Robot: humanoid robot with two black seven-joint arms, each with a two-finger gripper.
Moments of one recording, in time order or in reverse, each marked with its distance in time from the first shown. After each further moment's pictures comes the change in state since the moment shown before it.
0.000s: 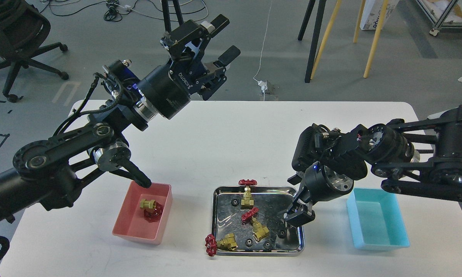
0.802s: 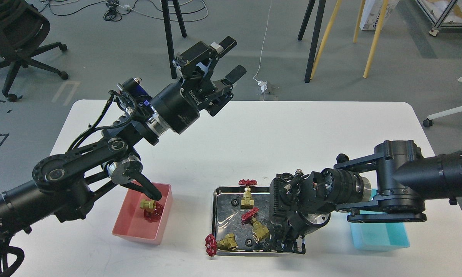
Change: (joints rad) left arm 0.056 -0.069 -0.001 0.040 0.043 0.002 0.000; right arm -0.118 0.266 -0.074 -0.184 -0.175 0.000 -0.001
